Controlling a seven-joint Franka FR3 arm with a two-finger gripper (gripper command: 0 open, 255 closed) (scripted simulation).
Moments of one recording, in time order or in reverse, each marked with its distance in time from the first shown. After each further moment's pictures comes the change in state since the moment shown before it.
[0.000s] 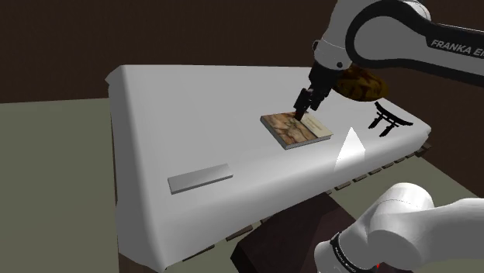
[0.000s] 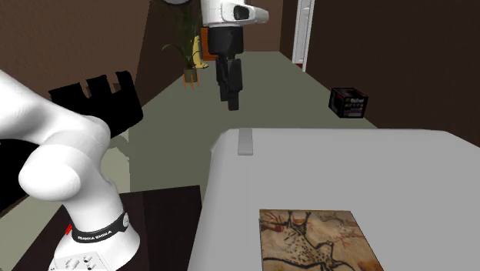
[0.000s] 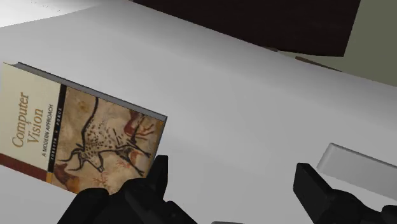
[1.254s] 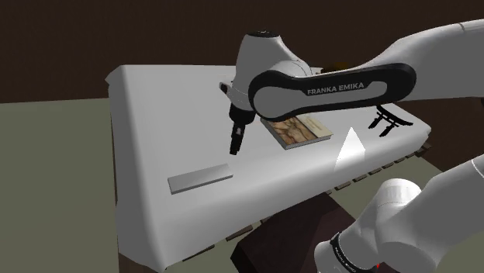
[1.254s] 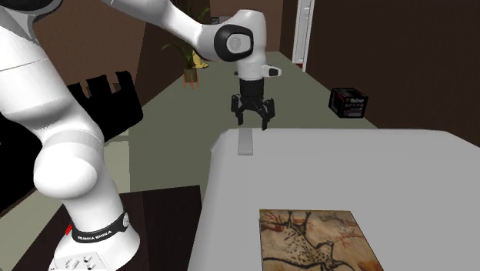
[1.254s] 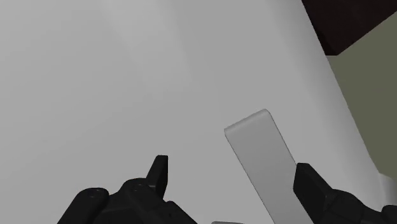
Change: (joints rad) arm 0.234 0.461 0.076 0.033 0.057 0.429 -0.409
